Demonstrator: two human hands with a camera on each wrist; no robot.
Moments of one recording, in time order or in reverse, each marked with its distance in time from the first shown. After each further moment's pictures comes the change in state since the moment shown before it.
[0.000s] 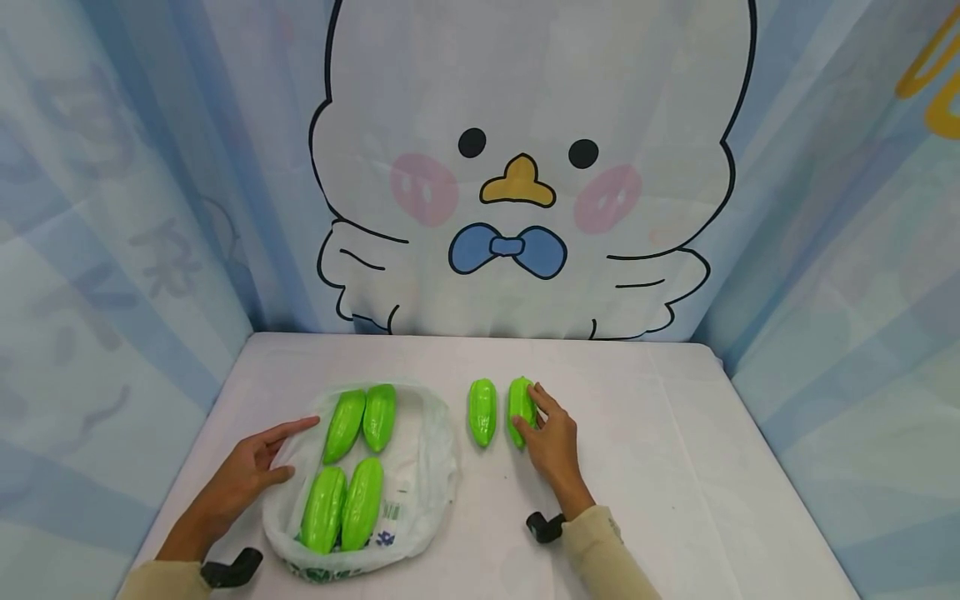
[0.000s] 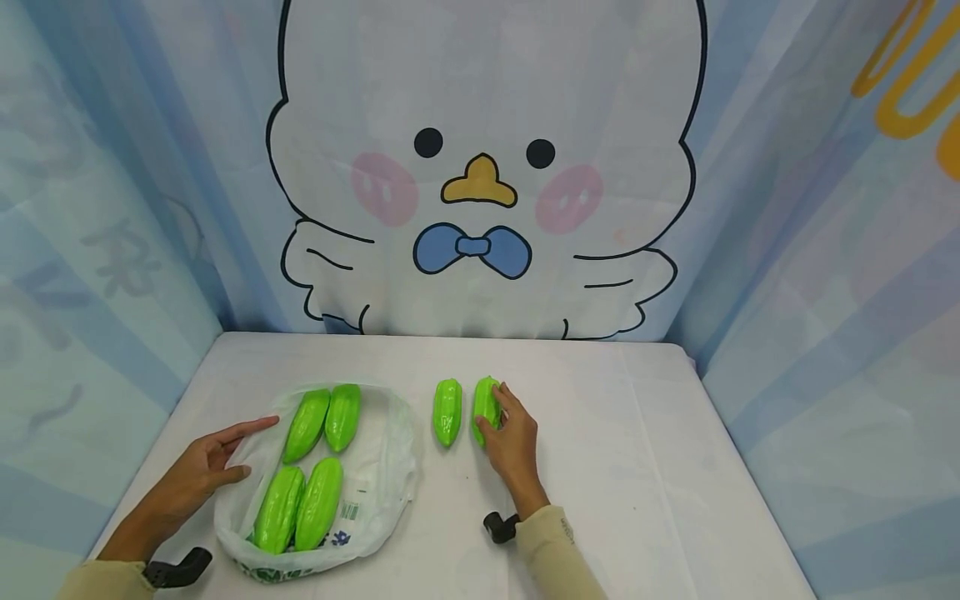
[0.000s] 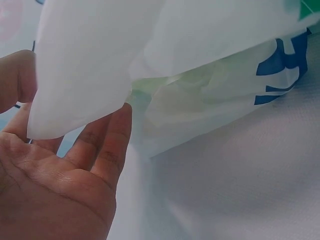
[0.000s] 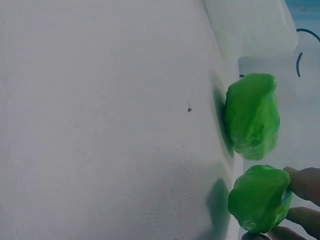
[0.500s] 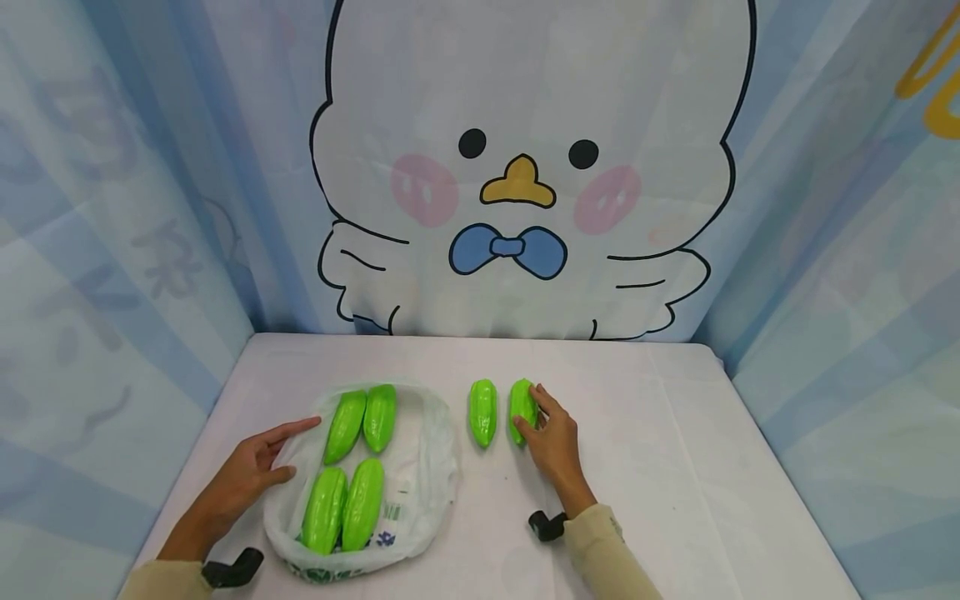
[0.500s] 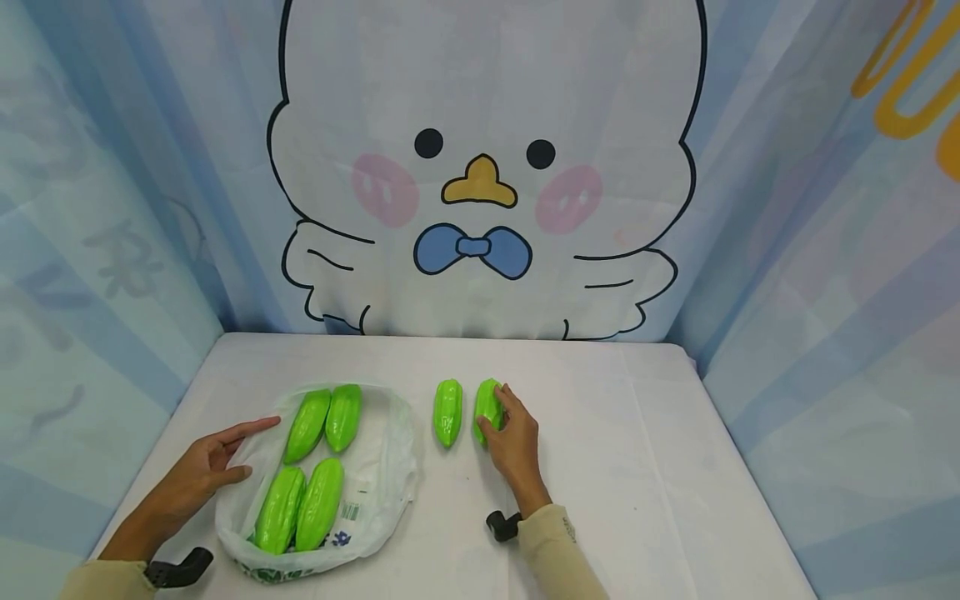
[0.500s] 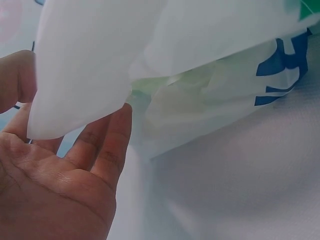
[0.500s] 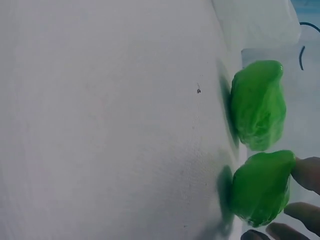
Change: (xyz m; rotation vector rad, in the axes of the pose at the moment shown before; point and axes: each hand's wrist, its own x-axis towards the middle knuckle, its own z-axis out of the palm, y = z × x) left_hand 0.001 -0.001 0.001 -0.023 -0.024 0.019; right_hand 0.003 0.004 0.000 -0.017 -0.012 0.020
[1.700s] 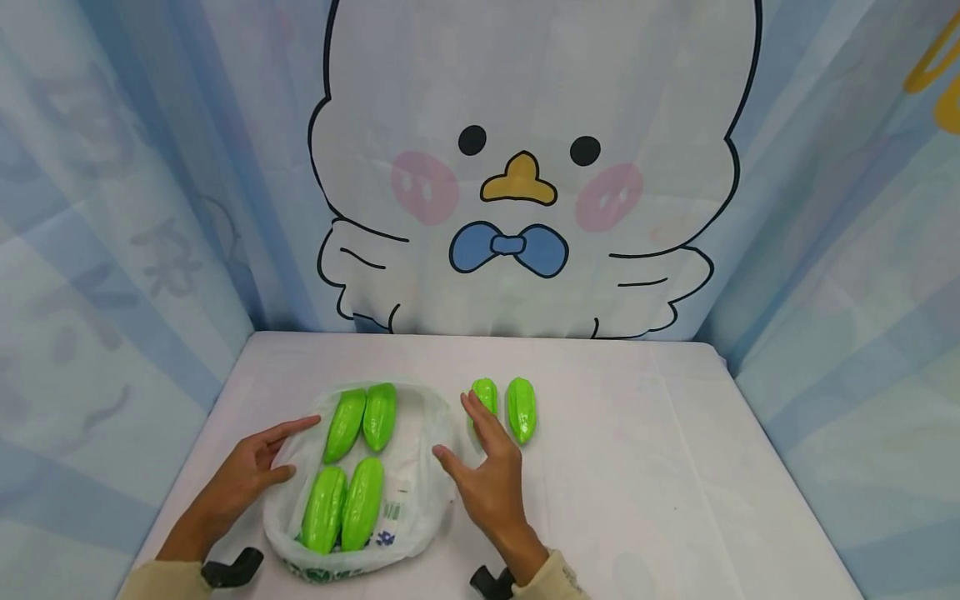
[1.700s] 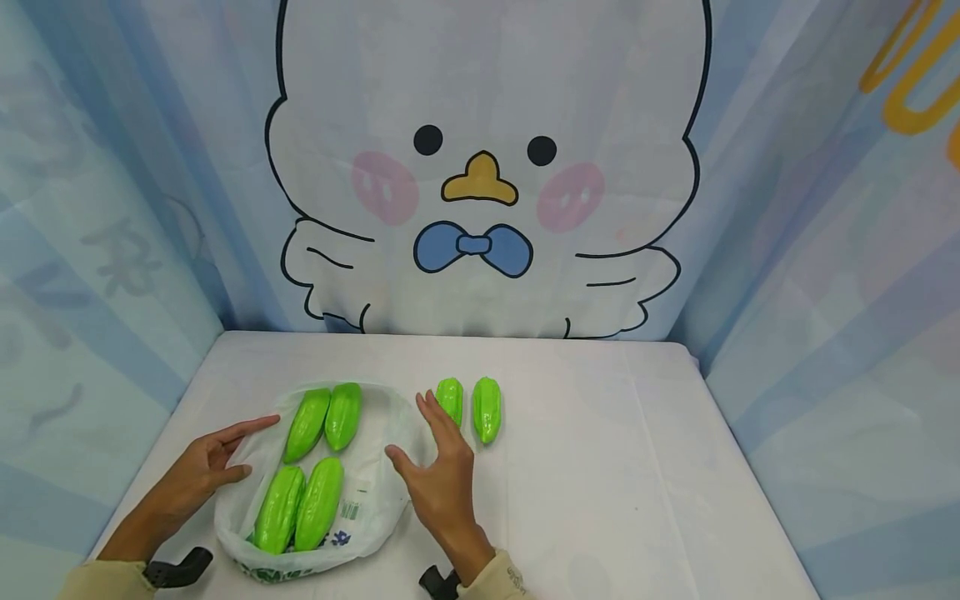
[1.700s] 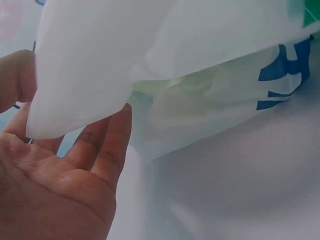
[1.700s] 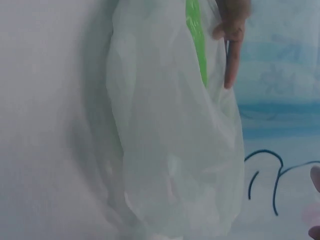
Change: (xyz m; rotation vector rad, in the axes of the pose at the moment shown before) left_hand 0.000 0.002 0.002 0.036 0.036 -0.039; right_hand -0.080 -0.084 0.045 0.239 0.009 -0.327
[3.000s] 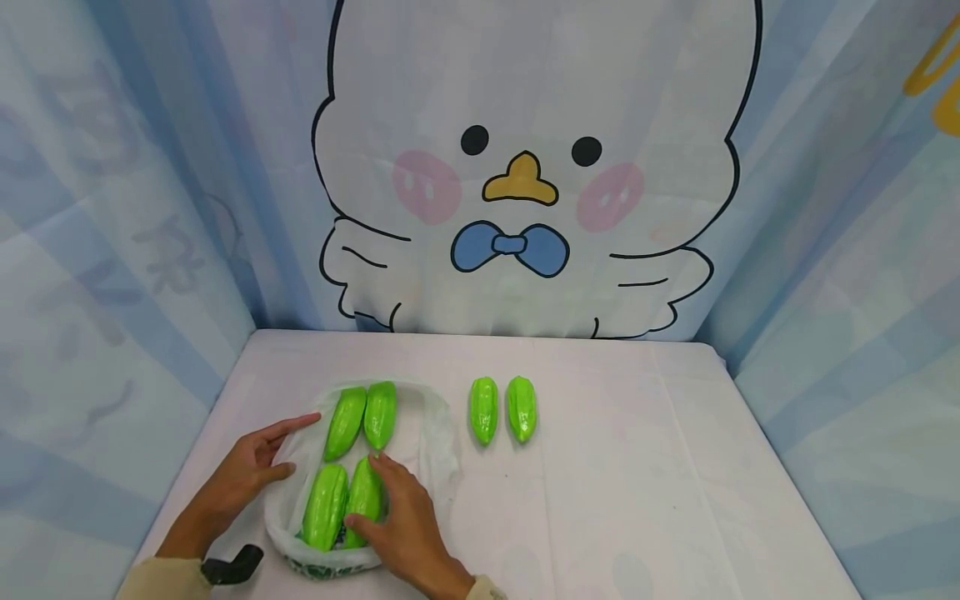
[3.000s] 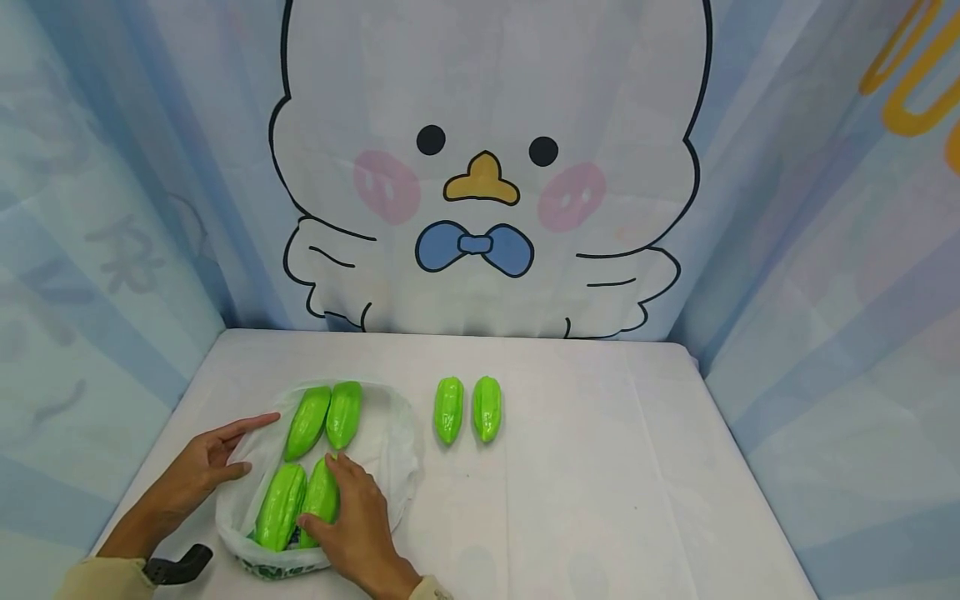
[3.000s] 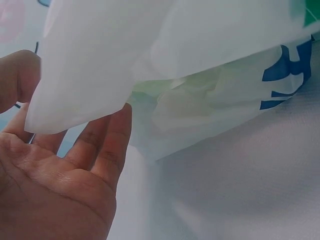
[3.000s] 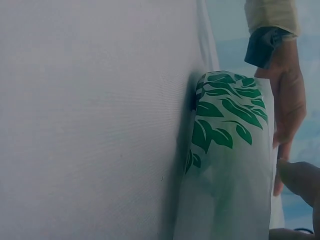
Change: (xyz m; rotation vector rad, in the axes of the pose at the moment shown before) left_hand -0.001 -0.001 -0.003 -0.069 -0.041 0.034; right_hand -0.047 -0.014 0.085 -0.130 -0.470 0.124
